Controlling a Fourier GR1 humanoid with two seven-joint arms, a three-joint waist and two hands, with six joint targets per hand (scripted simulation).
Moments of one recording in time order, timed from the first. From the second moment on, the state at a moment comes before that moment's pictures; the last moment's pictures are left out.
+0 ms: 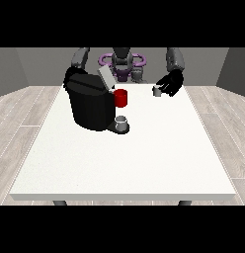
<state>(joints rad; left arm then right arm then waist) -0.70 0.39 0.01 -0.67 -0.61 -0.05 -0.31 -0.22 -0.05 -0.09 -1.24 -0.05 -0.13 -0.10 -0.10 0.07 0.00</state>
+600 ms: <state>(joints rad) -0.87 0.42 0.06 -0.70 -0.61 -0.12 -0.23 -0.26 -0.03 -0.06 -1.27 -0.05 -0.12 -0.09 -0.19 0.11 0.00</state>
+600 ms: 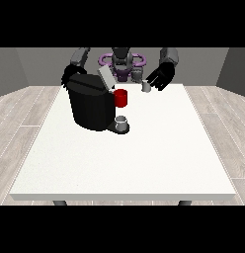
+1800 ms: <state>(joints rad) -1.14 0.46 0.13 -0.64 -0.62 -0.13 -0.12 -0.34 -0.04 -0.03 -1.37 -0.01 -0.16 -0.03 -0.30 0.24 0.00</state>
